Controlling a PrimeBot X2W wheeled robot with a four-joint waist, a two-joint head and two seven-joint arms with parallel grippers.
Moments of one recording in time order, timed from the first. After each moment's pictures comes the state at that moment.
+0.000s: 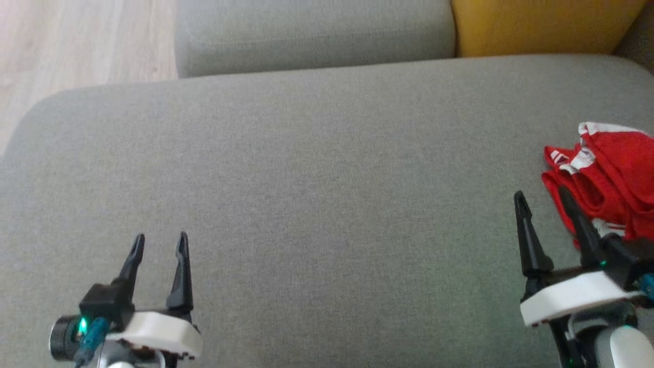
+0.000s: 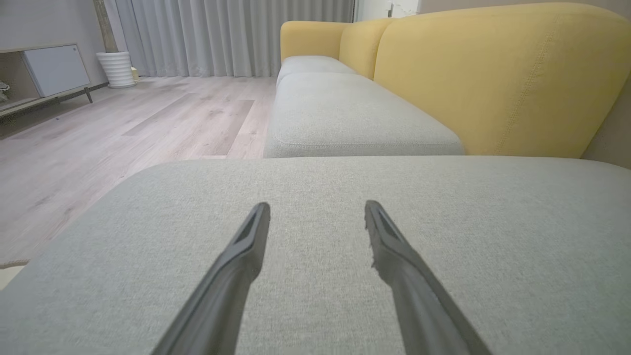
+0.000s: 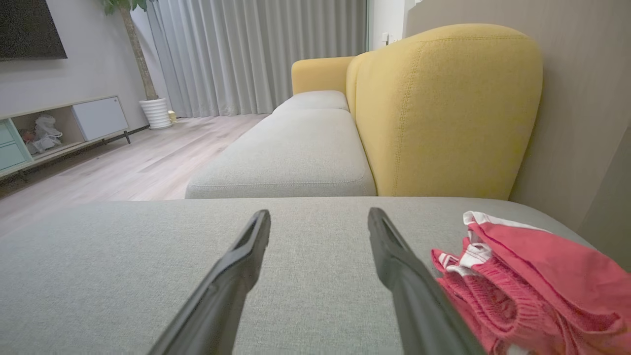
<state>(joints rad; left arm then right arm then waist) 0.07 0.17 -0.18 0.09 -0.22 0.11 -0.23 0.06 -0.09 0.00 -0.10 0.16 0.12 0.04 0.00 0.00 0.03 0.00</state>
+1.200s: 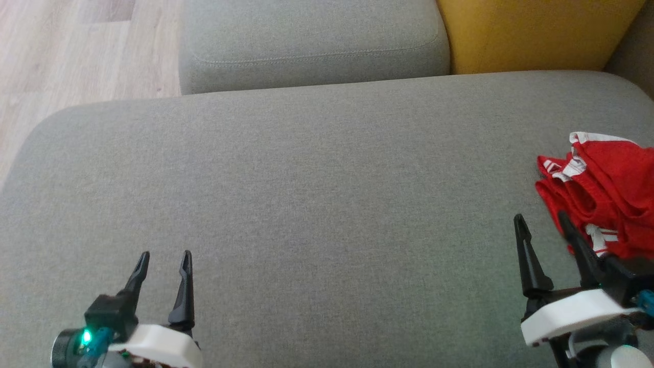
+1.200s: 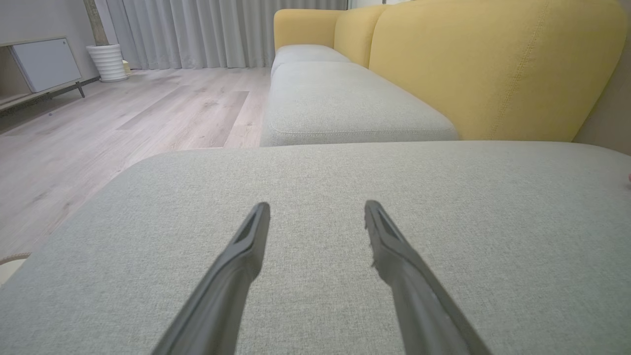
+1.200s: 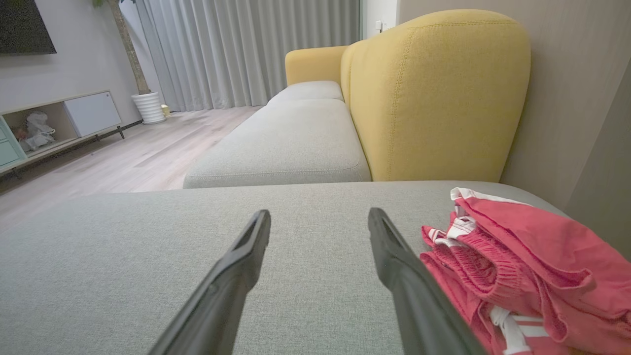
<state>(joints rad) 0.12 0.21 -0.21 0.08 -0.24 0.12 -0.19 0.13 -0.08 -0.01 -0.11 0.16 0.12 0.07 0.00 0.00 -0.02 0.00</state>
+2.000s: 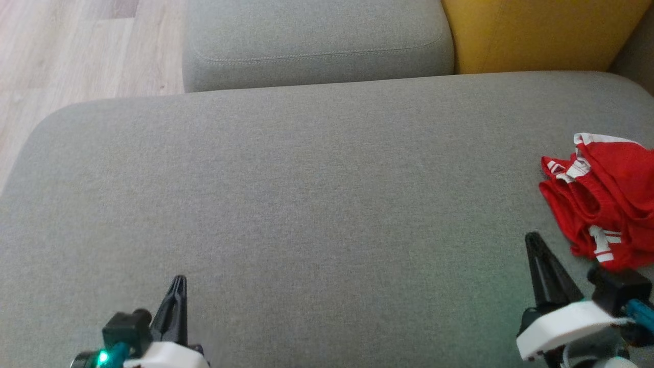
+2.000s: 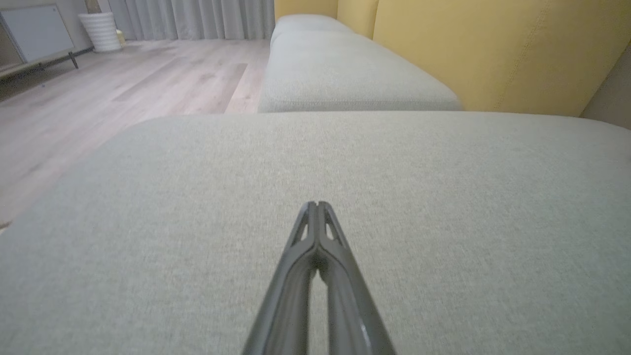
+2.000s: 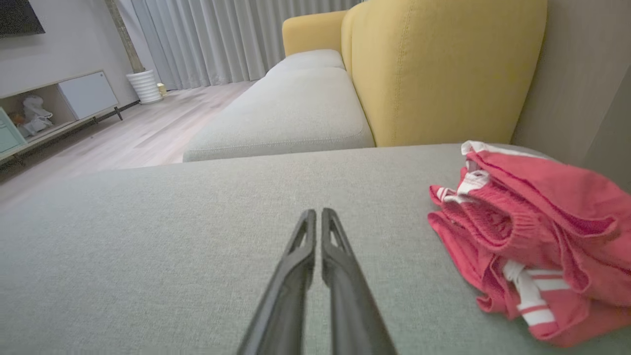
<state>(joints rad) 0.15 0.19 -0.25 0.14 -0.25 0.13 -0.19 0.15 -0.08 0.00 -0.05 0.17 0.12 0.08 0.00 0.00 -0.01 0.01</state>
